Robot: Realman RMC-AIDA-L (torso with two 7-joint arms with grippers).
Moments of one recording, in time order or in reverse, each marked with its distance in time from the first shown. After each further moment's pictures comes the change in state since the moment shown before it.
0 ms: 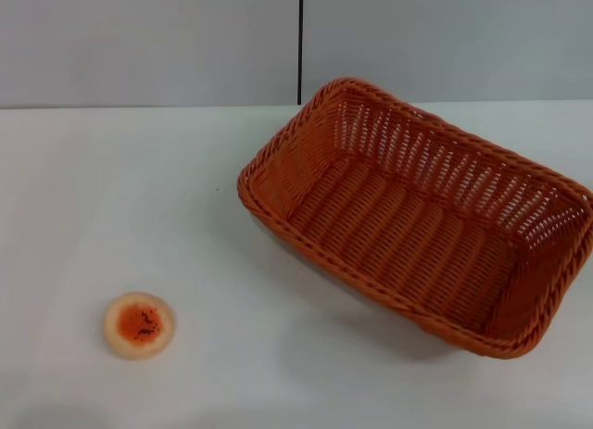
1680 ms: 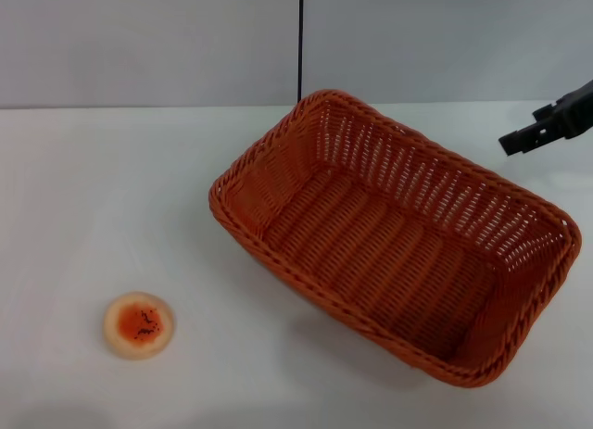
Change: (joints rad) left arm 0.044 -0.006 0.010 -0.038 0.003 0.002 0.000; right arm 0.448 -0.108 -0.778 -0.038 -0.611 0.038 0.578
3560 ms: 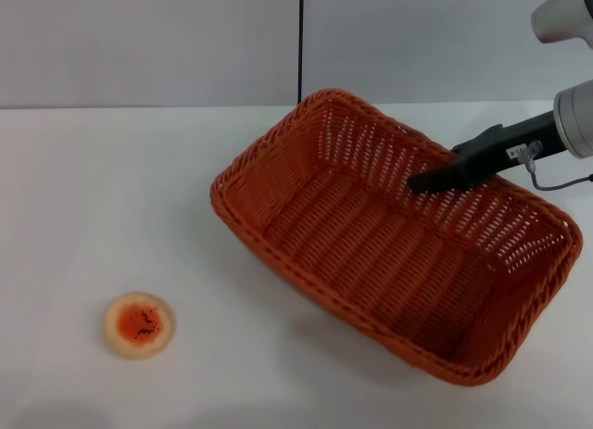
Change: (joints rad) left arm -0.009 0.003 -0.008 0.006 -0.008 -0.008 0.000; right arm 0.037 0.087 0.007 0.321 0.104 -0.230 -0.221
